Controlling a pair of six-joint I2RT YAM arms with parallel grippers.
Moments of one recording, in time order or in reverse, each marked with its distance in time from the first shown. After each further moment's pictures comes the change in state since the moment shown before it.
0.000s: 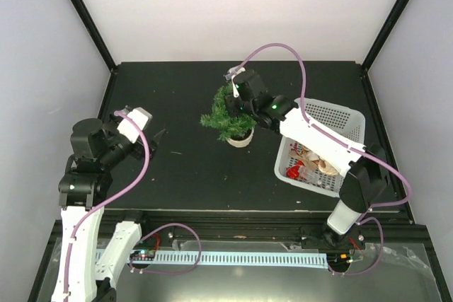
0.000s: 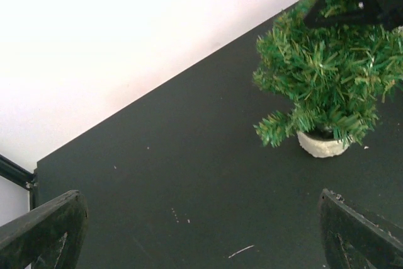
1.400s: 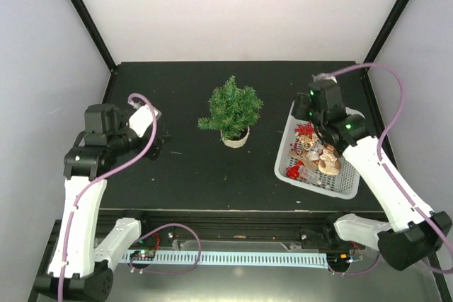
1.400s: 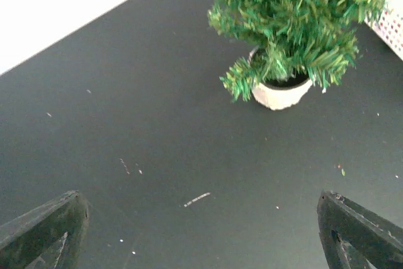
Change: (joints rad) left arm -0.011 0.162 0.078 -0.190 0.043 0.027; right arm -0.270 -0.497 -0.273 -0.232 0.113 0.283
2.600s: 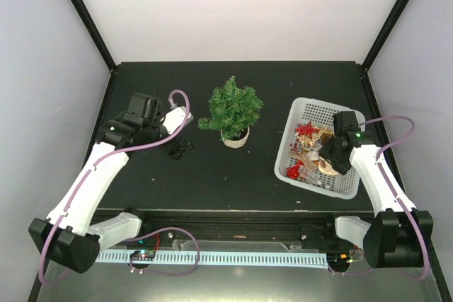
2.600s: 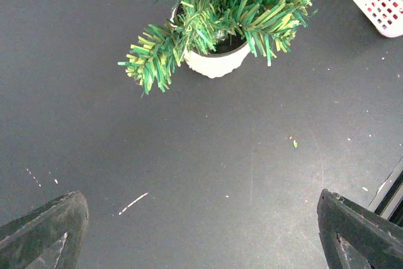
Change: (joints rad) left arm -0.292 0.267 0.002 0.008 -0.092 -0.074; right arm -0.458 -0.023 -0.410 -0.293 -0.215 0.327
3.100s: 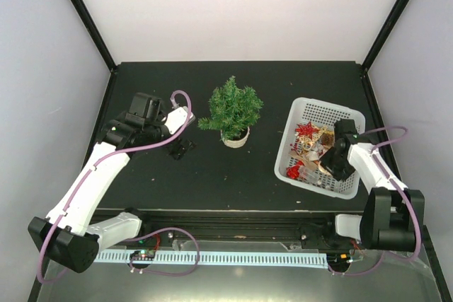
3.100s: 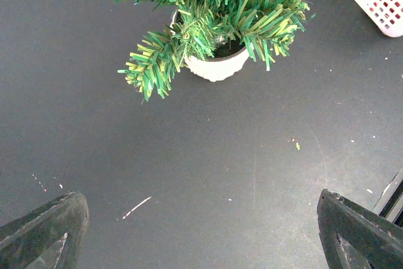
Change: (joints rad) left arm -0.035 0.008 0.010 0.012 -0.031 -0.003; right arm -0.085 0.098 -0.121 0.056 -0.051 -0.016
